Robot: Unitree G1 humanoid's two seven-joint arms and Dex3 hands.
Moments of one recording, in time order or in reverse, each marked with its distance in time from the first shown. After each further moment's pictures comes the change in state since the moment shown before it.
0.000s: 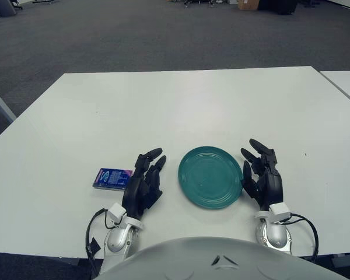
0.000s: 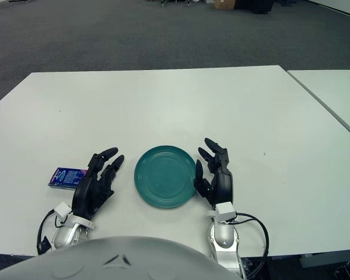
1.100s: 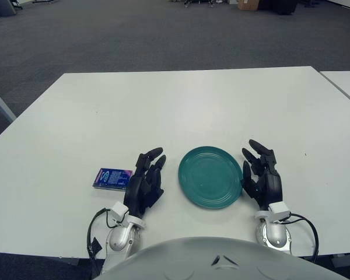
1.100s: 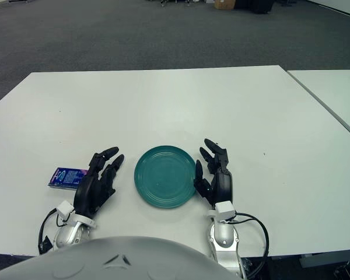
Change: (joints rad) left arm -0.007 -0.026 -0.001 -0.017 0.037 0.005 0.036; right arm -0.002 0.000 0.000 0.000 0.000 0.021 -0.002
